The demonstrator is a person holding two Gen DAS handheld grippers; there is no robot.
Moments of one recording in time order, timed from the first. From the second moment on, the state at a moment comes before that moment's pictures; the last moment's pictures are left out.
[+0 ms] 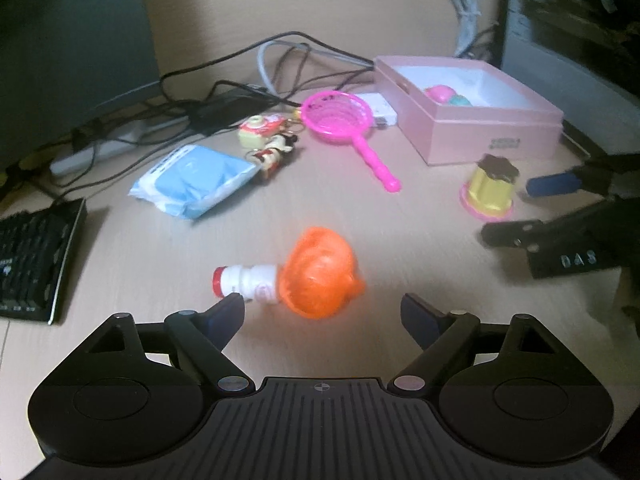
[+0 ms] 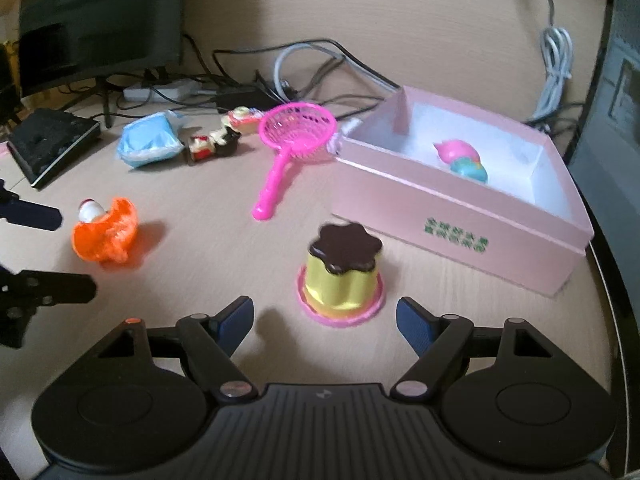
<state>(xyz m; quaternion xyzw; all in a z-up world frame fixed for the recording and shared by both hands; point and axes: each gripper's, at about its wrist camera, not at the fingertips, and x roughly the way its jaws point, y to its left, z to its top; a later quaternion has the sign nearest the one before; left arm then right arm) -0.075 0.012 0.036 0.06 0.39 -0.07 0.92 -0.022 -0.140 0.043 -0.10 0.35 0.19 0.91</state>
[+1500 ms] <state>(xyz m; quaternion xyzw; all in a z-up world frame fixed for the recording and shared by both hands) 0.017 -0.080 0.182 0.09 0.24 -0.23 0.94 -0.014 -0.217 0.237 -0.07 0.19 0.14 0.97</state>
